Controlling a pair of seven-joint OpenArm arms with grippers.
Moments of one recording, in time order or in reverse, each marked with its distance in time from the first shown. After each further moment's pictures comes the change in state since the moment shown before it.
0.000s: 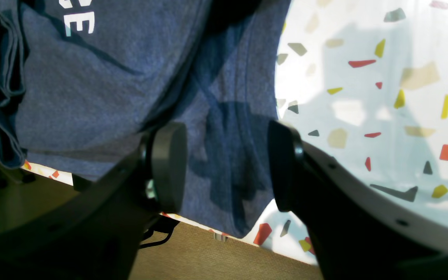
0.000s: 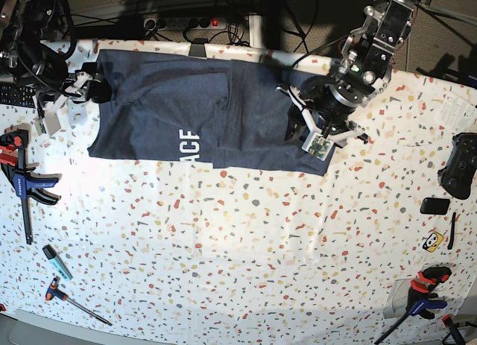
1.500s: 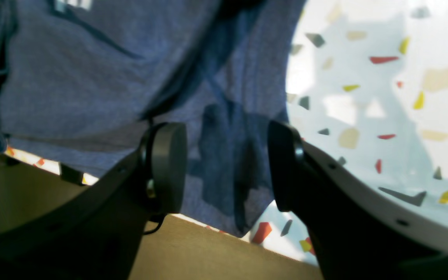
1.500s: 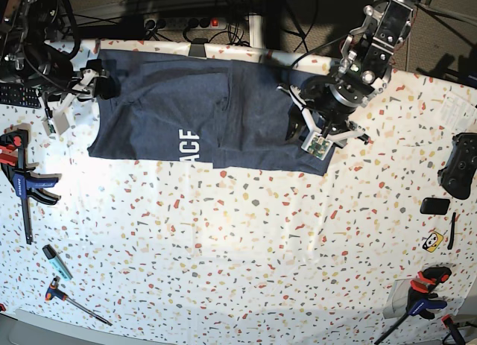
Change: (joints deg) left arm 0.0 0.0 0.0 0.0 1.6 0.0 0.2; right arm 0.0 0.9 -3.0 -0.3 -2.6 0.2 1.8
